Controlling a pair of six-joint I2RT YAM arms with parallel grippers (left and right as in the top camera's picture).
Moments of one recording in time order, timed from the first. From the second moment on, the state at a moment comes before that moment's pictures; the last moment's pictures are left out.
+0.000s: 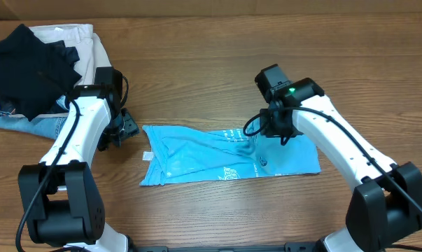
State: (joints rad) left arm 0.03 1.76 1.23 -1.02 -0.17 -0.54; right arm 0.40 1.73 1.34 -1.11 0.14 0.44
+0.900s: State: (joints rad) left arm 0.03 1.76 1.23 -1.05 -0.17 -0.54; right arm 0.44 1.73 1.08 -0.84 -0.19 0.36
